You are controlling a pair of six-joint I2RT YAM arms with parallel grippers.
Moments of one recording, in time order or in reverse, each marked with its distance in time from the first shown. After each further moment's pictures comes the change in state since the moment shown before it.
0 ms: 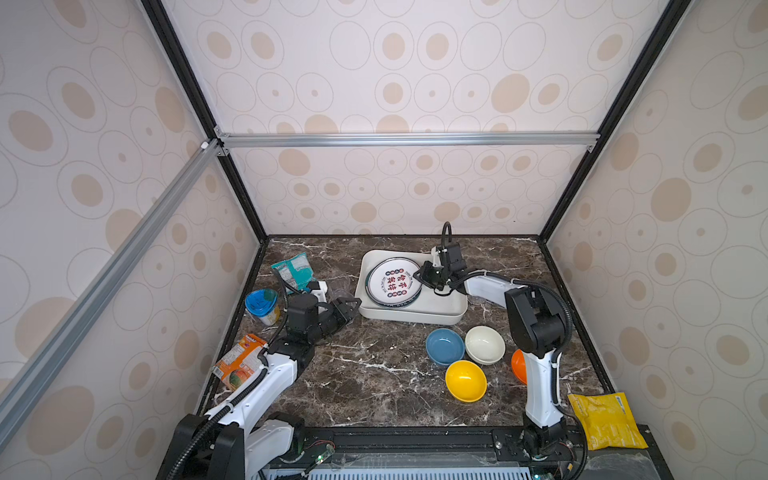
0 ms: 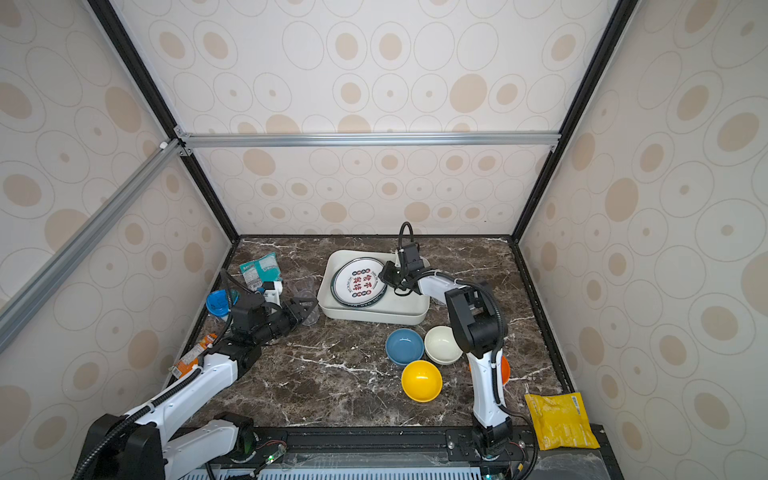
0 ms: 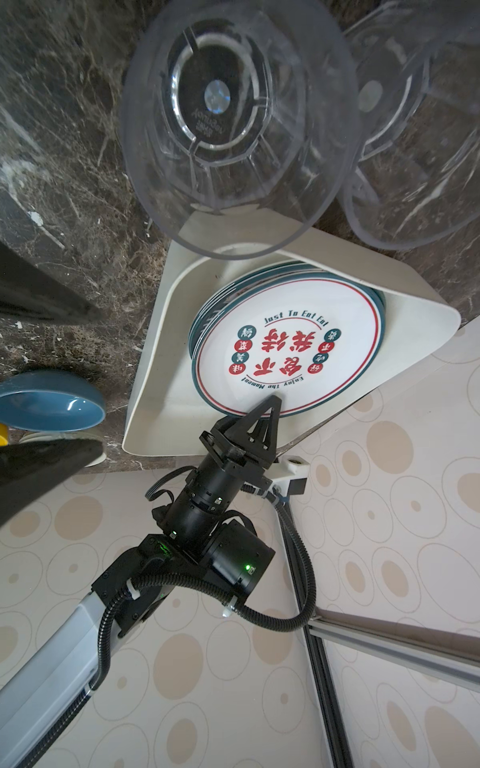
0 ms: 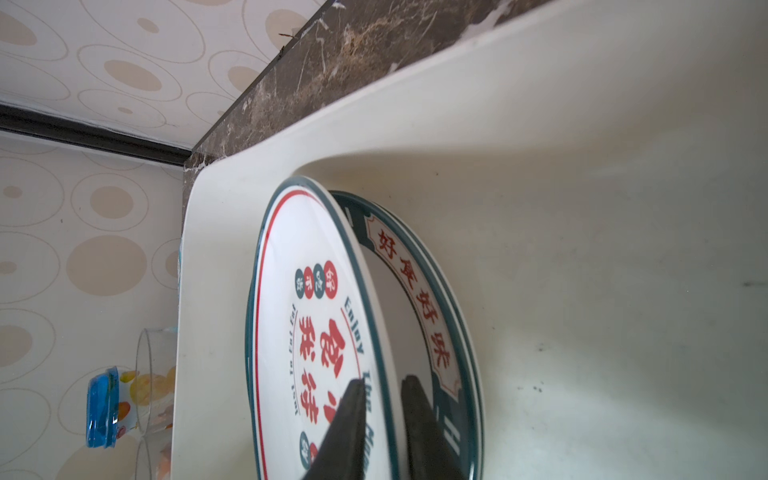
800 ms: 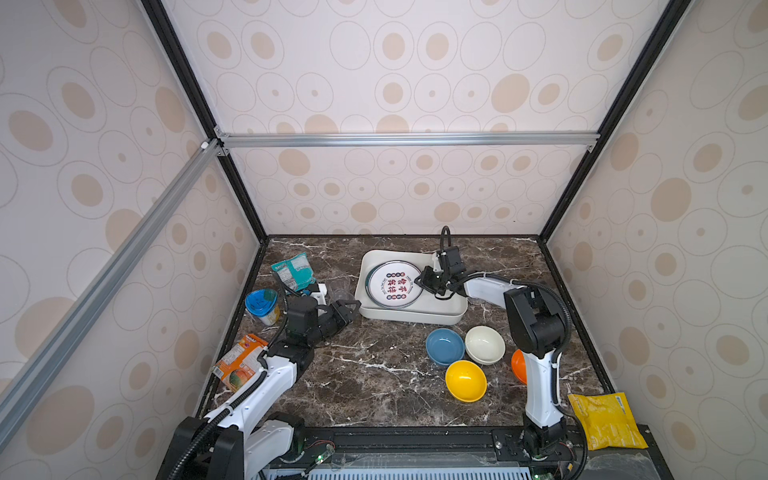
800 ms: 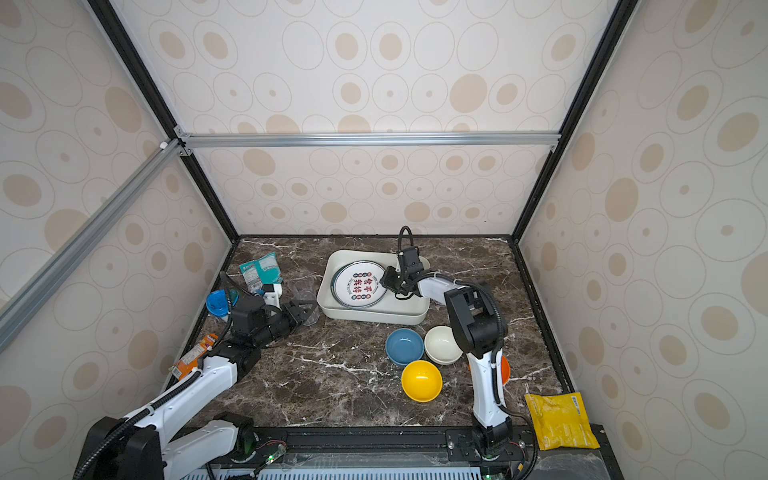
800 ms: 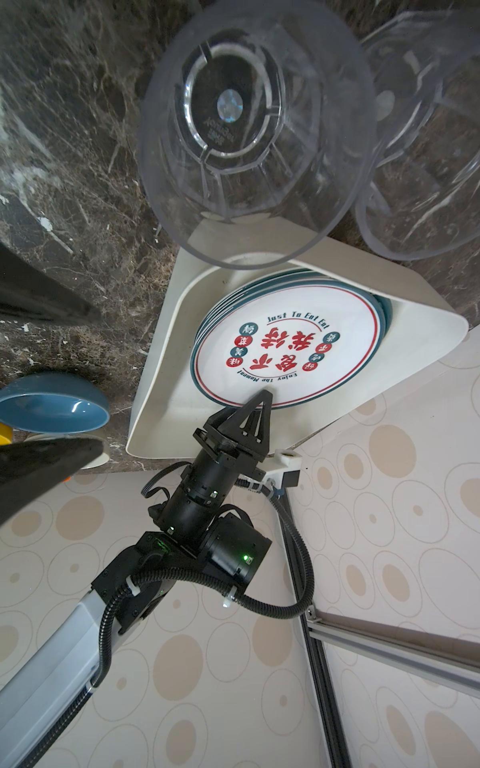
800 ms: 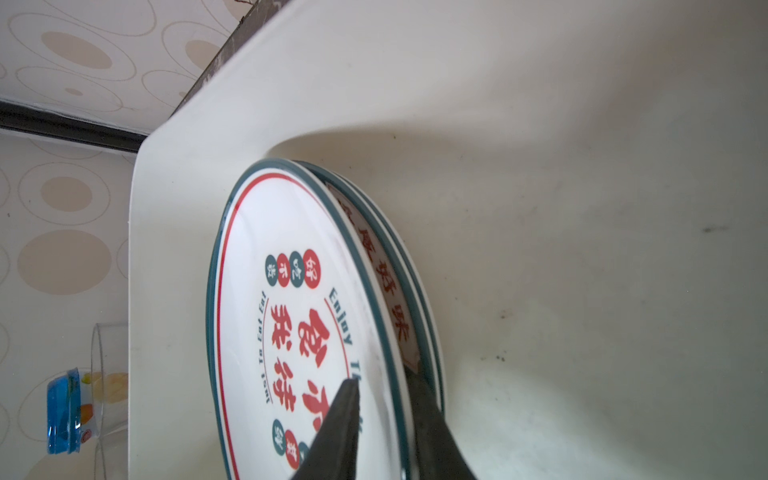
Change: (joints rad) left arm 0.000 -0.016 -0.024 0.003 0.000 -0.009; right arm -0.001 -0.002 -0.031 -0.043 0.029 -0.017
